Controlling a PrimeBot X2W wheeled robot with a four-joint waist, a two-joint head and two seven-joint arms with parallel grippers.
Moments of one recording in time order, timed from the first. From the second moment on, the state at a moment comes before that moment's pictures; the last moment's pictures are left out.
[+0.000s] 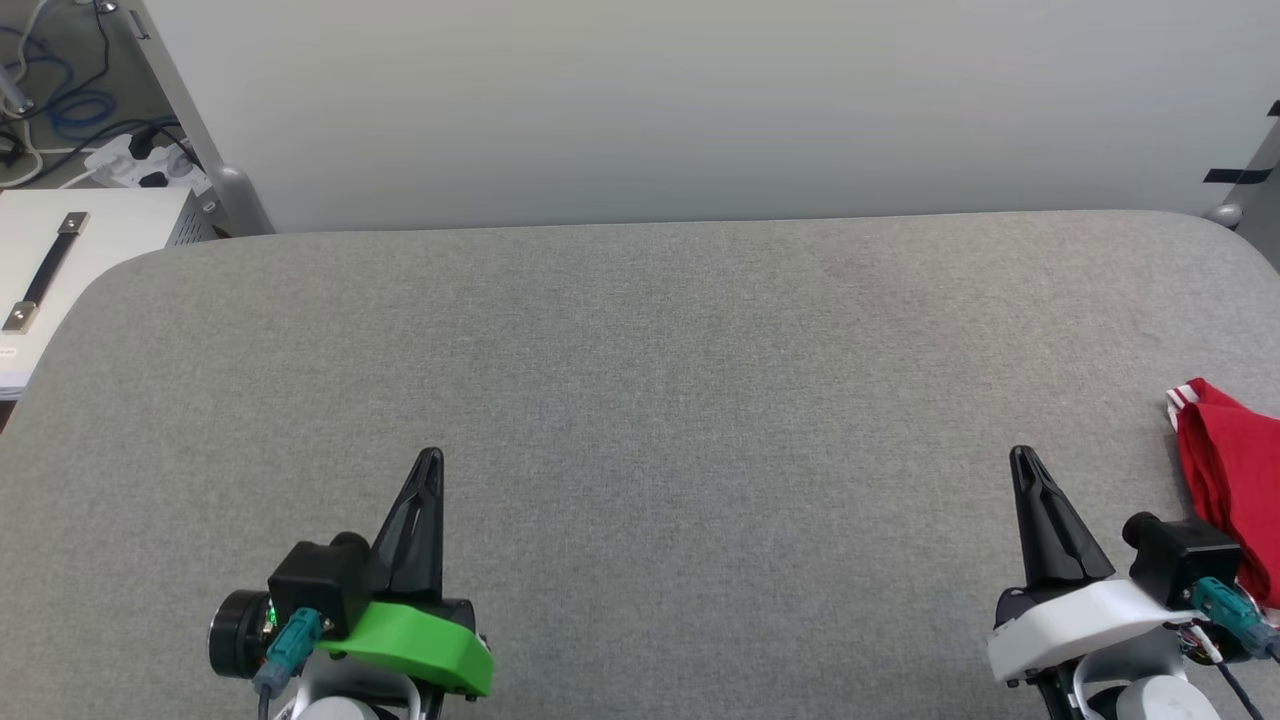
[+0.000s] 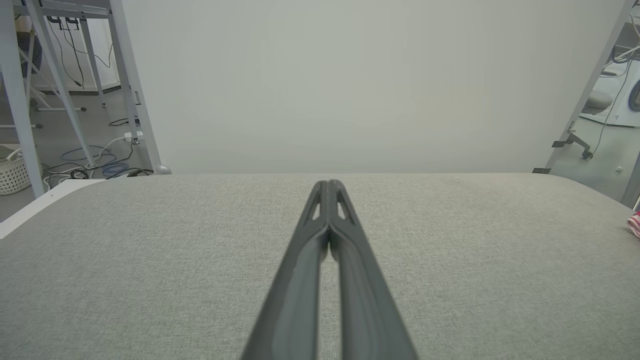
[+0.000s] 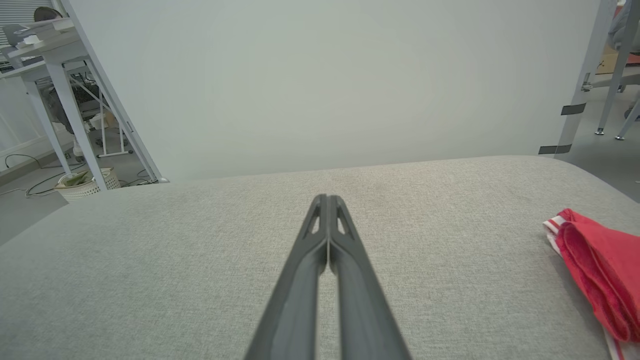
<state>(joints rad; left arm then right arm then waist) 0.00 0.06 -0.07 0.10 -0.15 -0.11 -0.24 -0.02 -0.10 0.03 0.12 0.24 0.13 -0.20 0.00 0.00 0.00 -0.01</state>
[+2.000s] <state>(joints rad) 0.00 0.06 -0.03 0.05 -0.08 -0.05 -0.11 -0.02 -0.08 0.02 0.06 0.12 0.13 -0.09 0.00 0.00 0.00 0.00</state>
